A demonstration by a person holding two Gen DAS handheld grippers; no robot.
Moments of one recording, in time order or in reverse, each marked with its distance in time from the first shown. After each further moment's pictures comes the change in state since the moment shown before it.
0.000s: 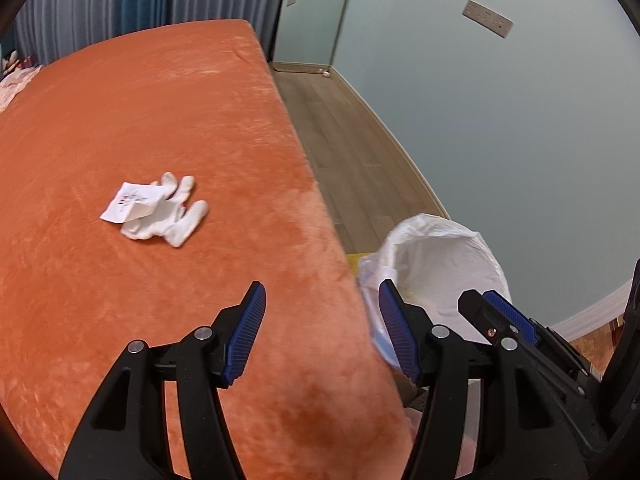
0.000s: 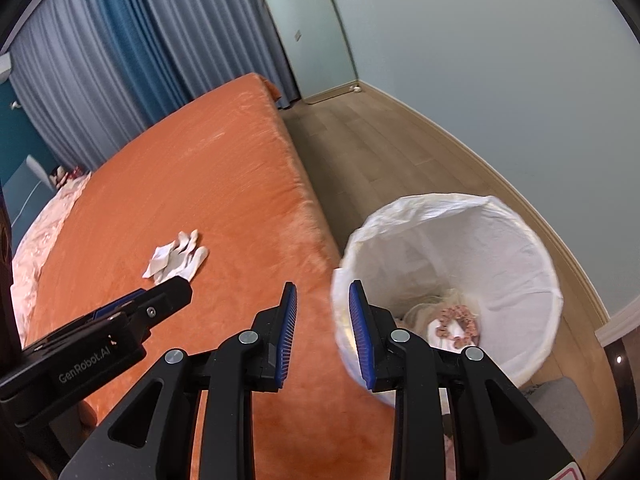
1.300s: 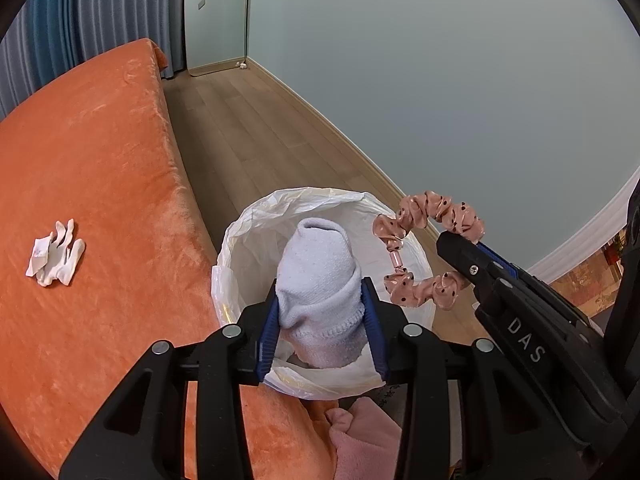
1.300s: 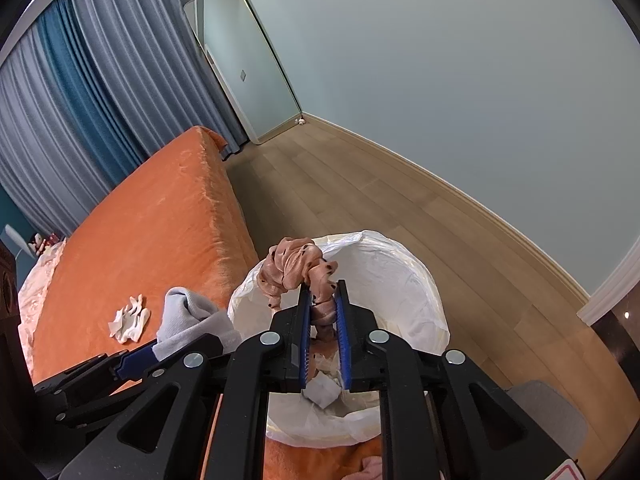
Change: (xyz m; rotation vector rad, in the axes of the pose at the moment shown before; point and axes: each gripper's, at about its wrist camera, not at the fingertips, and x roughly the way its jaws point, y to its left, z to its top) left arm 0.034 -0.167 -0.018 0.262 0.067 -0.122; right arm -0.051 -0.136 0.016 0.189 -0.119 -0.082
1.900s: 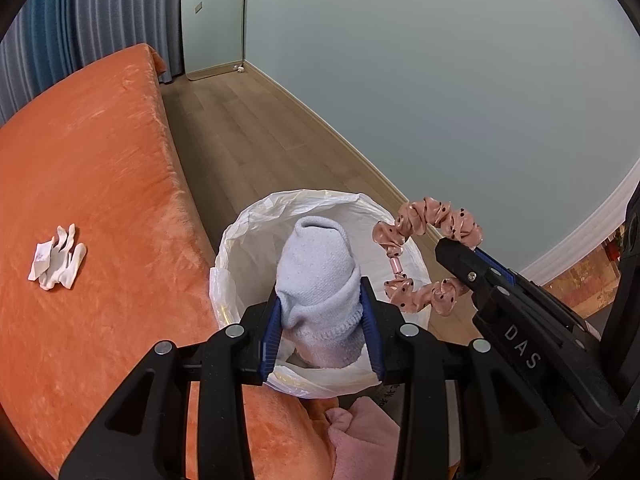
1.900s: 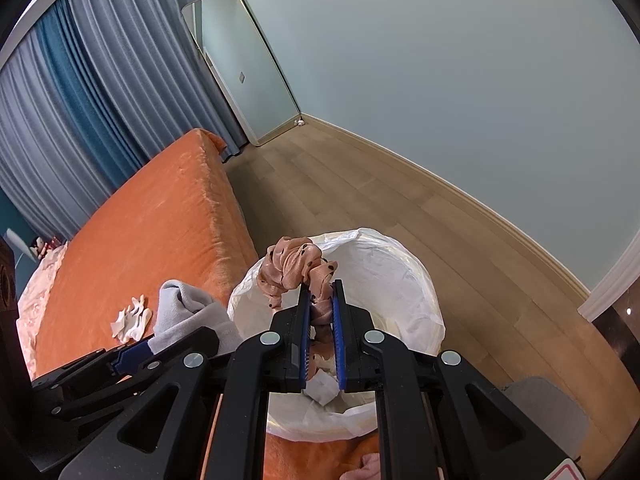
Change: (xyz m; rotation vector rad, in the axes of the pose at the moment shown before) left arm -0.003 -0.004 -0.001 0.018 -0.008 0.003; right arm -0.005 -0.005 -0.003 0.011 -0.001 0.007
